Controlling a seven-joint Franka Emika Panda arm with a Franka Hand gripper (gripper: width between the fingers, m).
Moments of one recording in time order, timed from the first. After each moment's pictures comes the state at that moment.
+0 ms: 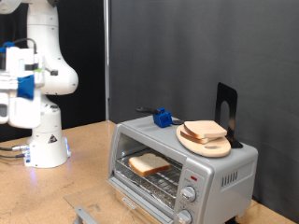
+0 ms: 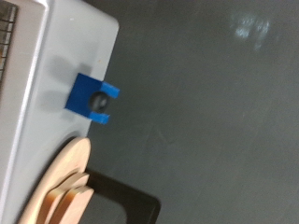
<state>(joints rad) -0.70 -0.12 -0.15 -2.39 0.98 1.20 -0.42</state>
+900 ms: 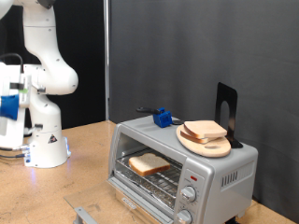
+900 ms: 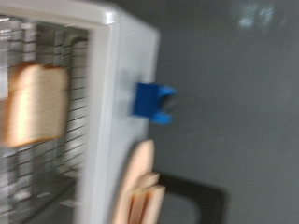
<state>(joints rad) -0.71 0.03 -0.15 -2.30 0.92 1.29 -0.36</state>
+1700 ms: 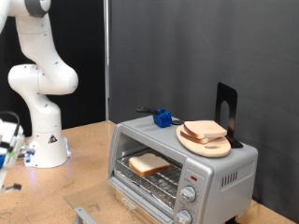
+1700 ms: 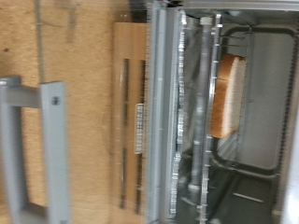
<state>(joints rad) -0.71 0.31 -0.14 -2.20 0.85 1.61 -0.46</state>
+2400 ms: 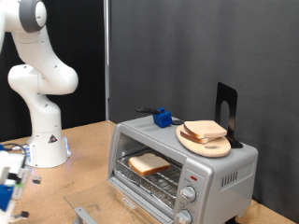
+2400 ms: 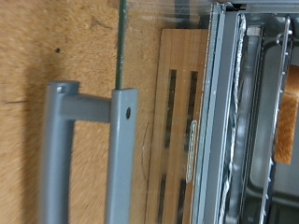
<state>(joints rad) -0.68 0.50 -0.08 -2.14 0.85 1.67 -0.53</state>
